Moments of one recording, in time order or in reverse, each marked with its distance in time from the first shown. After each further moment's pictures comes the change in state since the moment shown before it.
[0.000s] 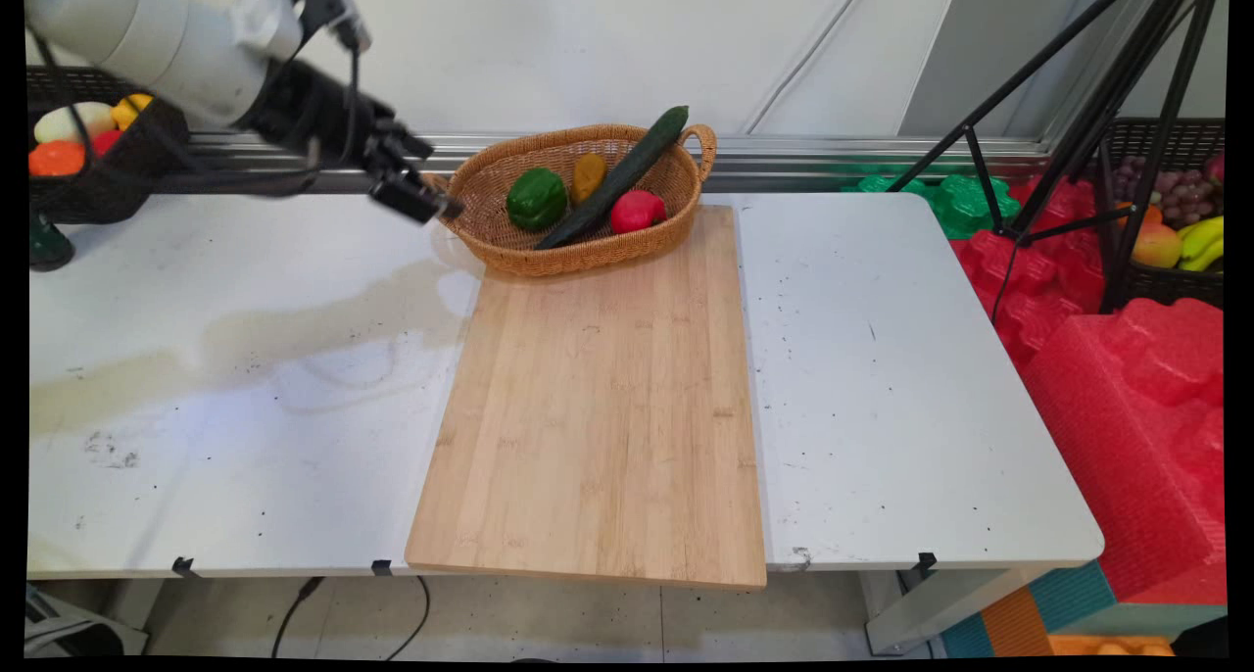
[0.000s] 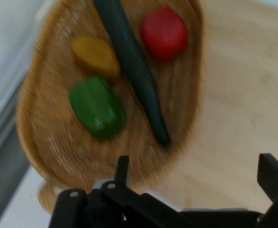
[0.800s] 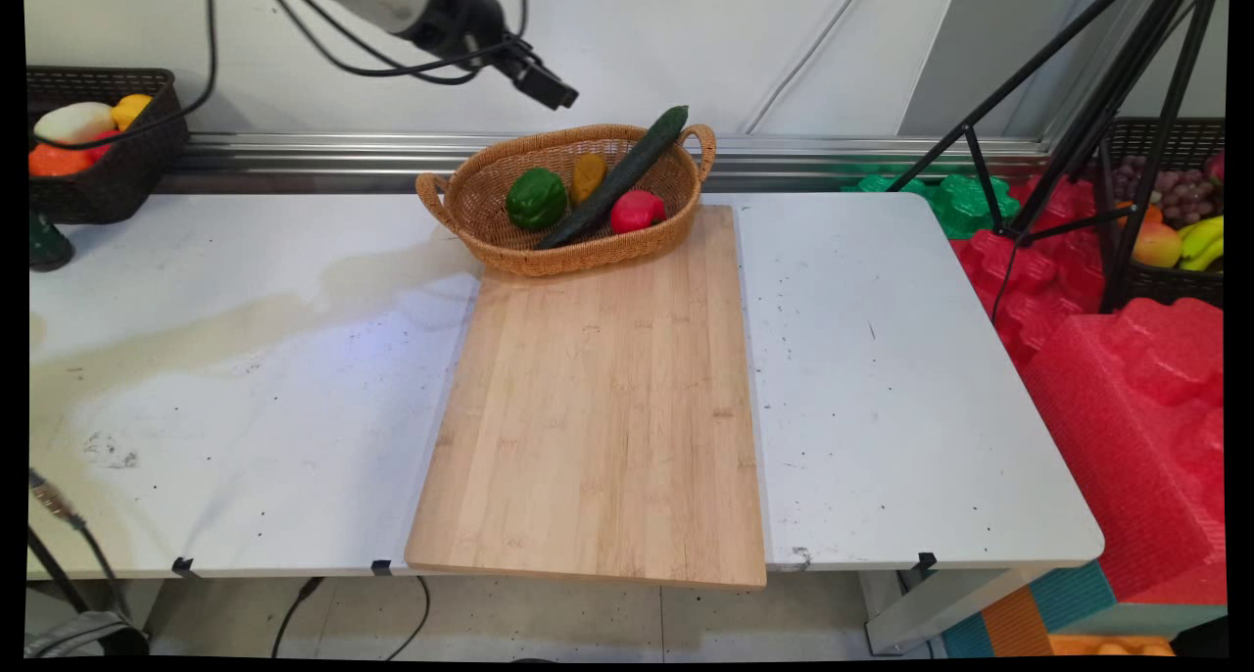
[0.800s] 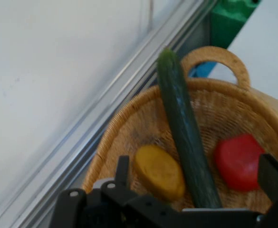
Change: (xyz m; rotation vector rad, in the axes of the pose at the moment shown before) arm 0.113 -0.045 0.086 0.129 0.117 -0.119
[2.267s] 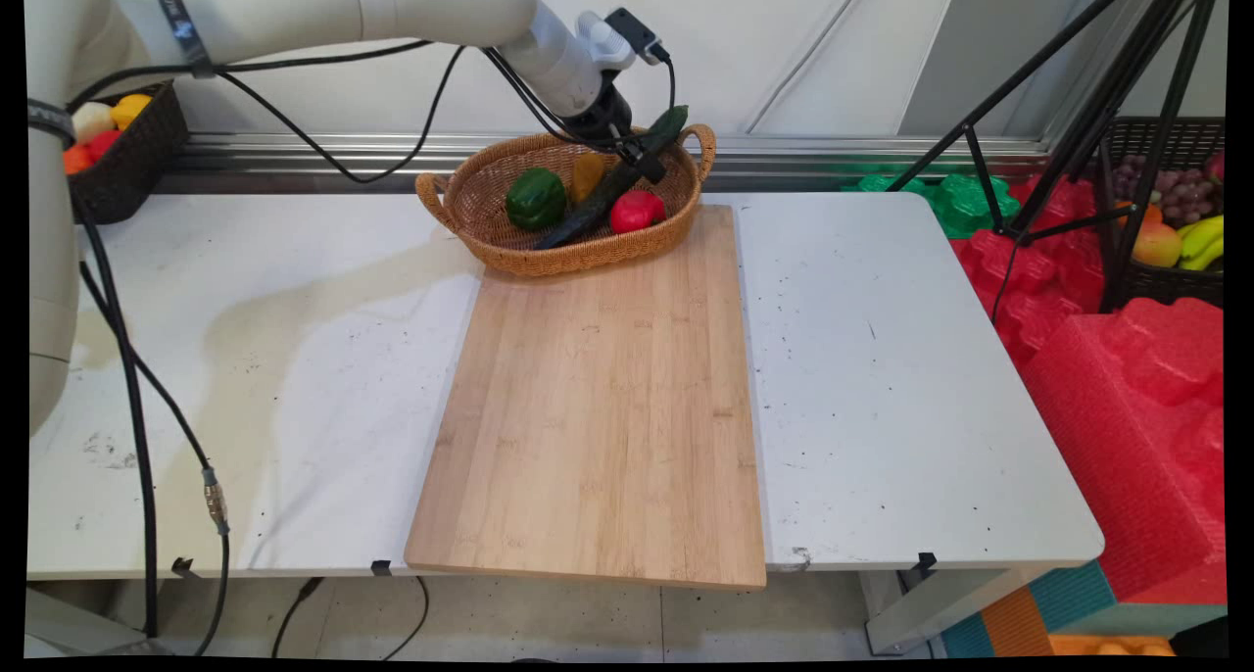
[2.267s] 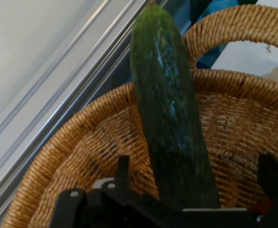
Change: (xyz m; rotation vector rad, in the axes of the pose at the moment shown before) arm 0.015 0.016 0.225 -0.054 -0.187 -0.024
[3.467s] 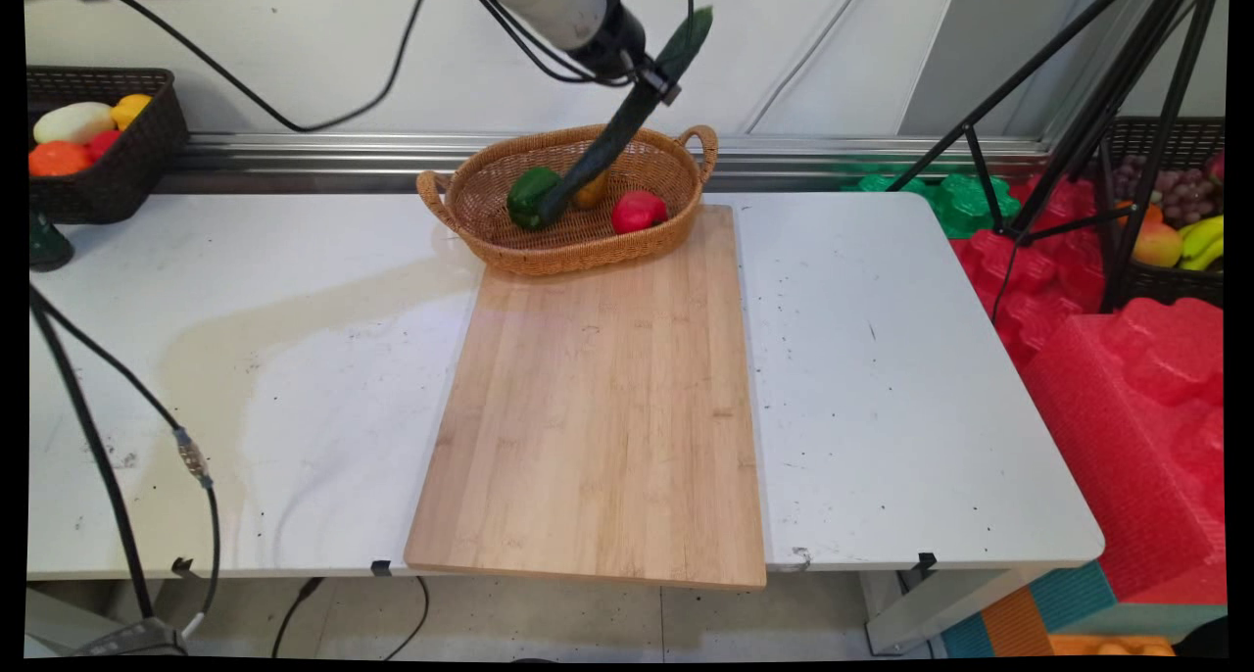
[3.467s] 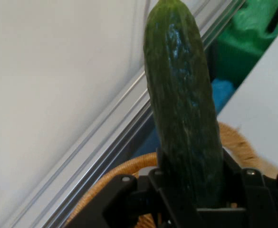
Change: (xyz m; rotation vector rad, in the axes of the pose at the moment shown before) arm 0.039 0.033 -0.106 0.077 0.177 0.006
